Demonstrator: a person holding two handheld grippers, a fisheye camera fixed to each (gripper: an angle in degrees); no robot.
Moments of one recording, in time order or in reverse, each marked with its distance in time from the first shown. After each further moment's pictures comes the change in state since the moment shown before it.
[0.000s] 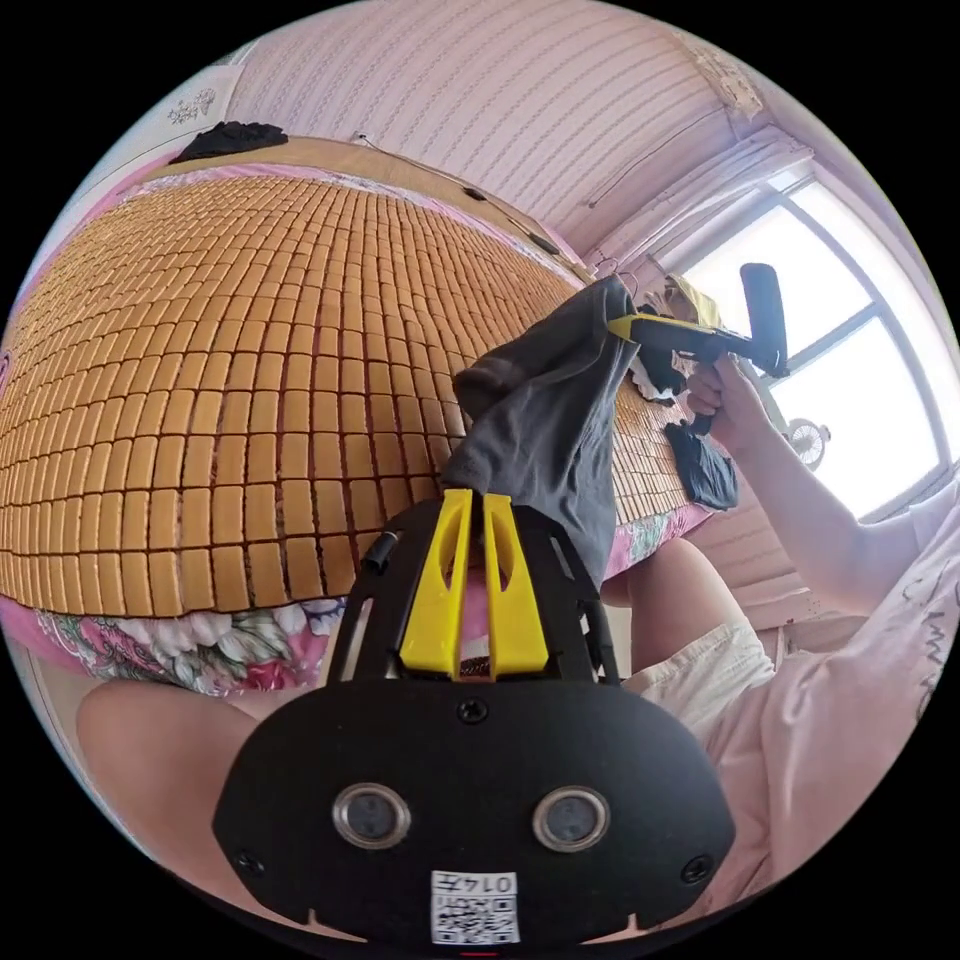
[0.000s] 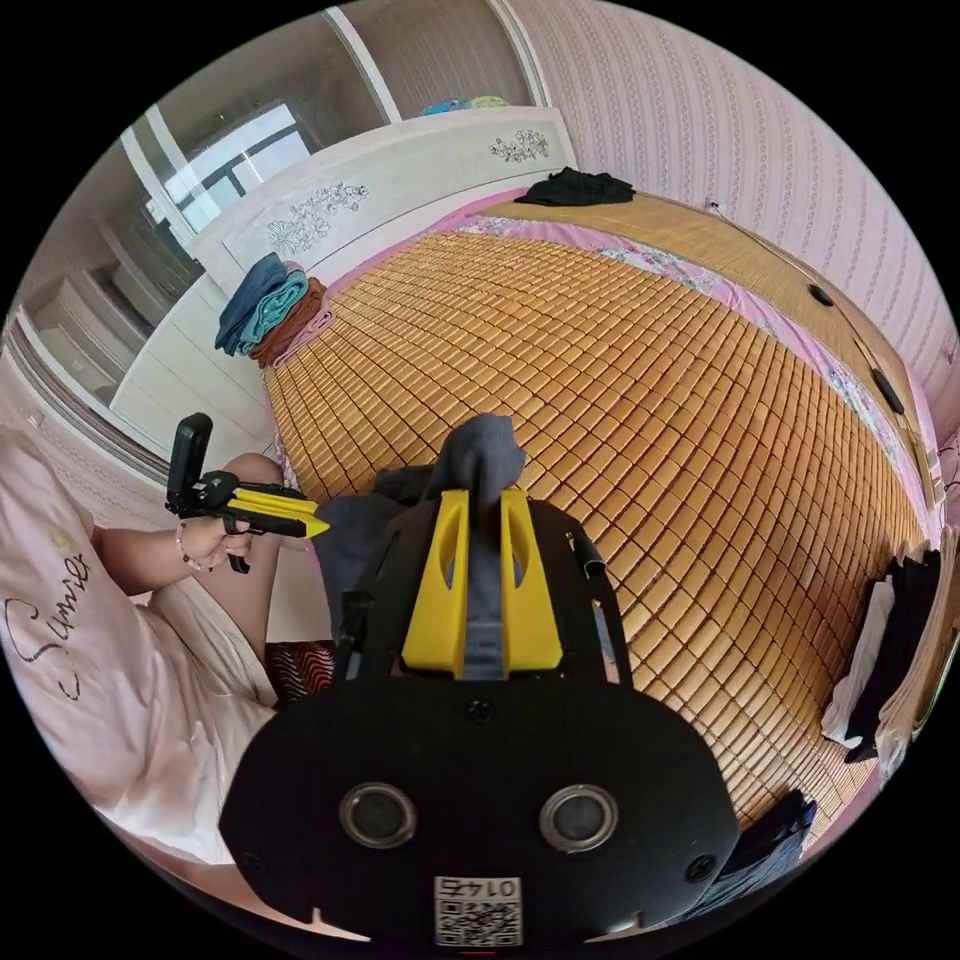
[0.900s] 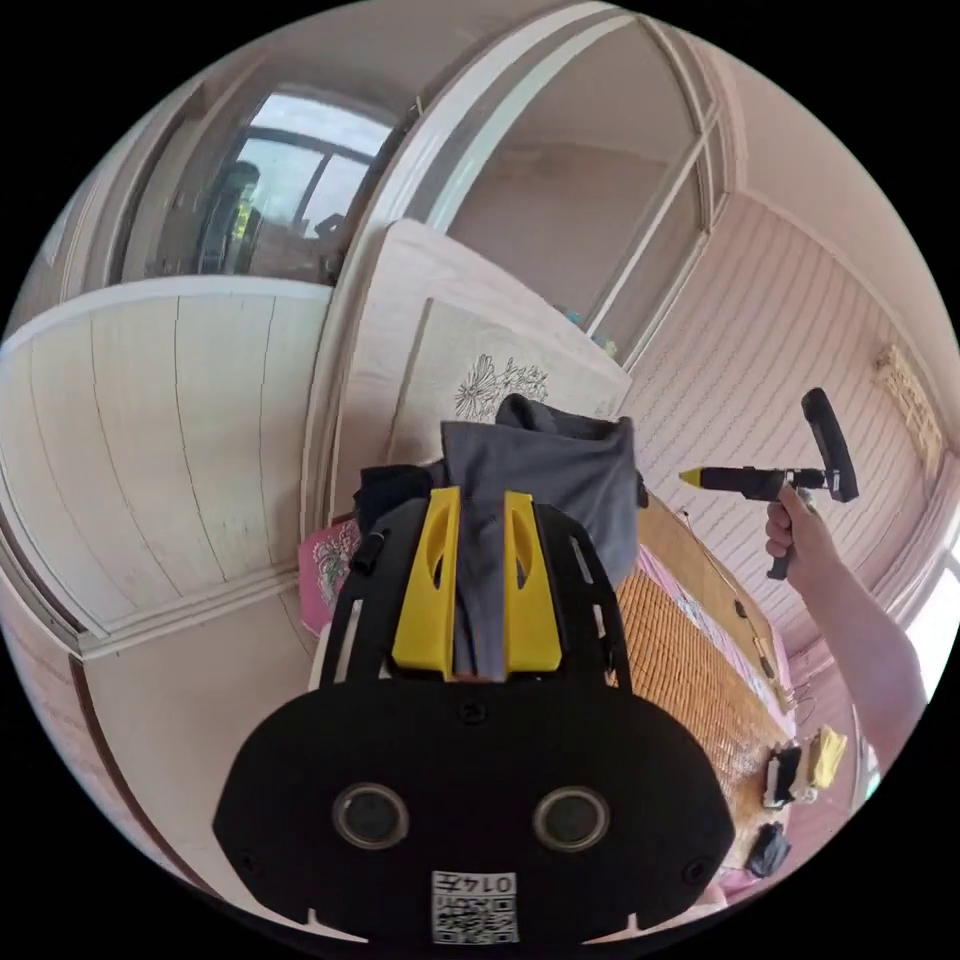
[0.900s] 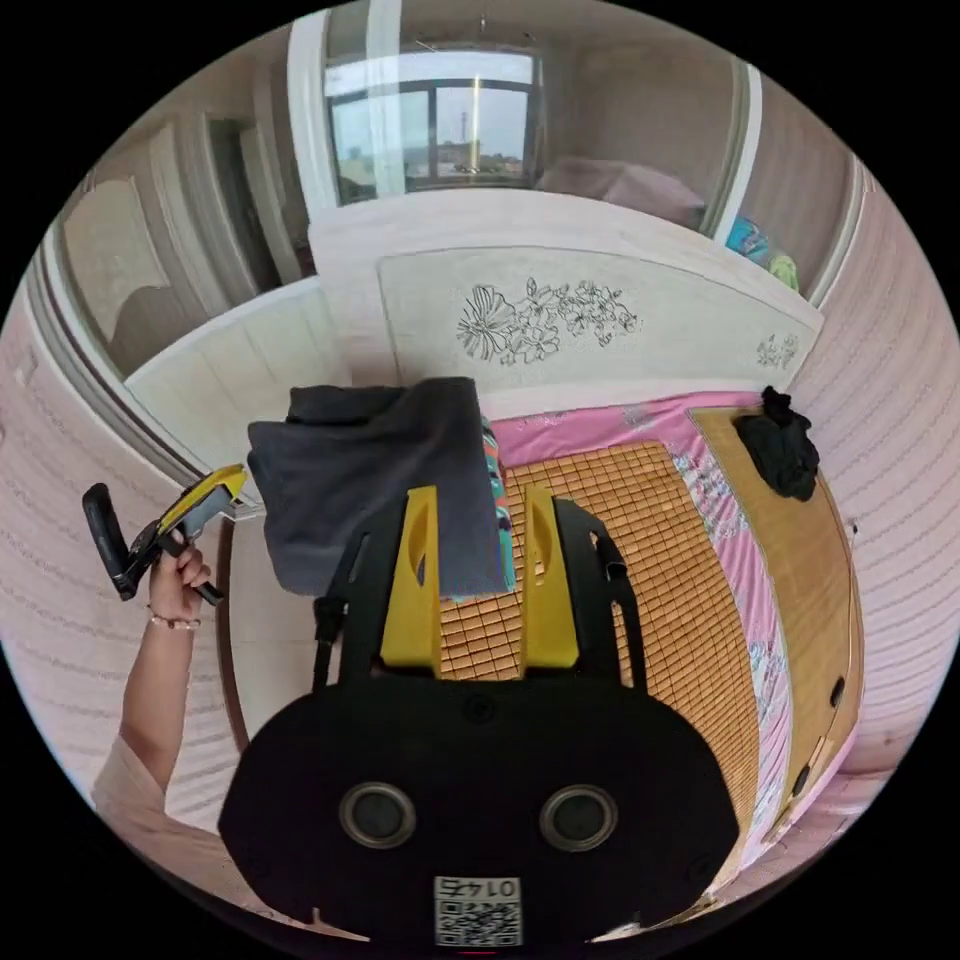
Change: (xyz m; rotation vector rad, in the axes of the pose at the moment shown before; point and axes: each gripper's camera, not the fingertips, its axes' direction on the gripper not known) left arm -0.206 0.132 -0.461 0.837 -0.613 -0.676; right arm -0.462 -0.421 0.094 -0.059 0.044 -0.445
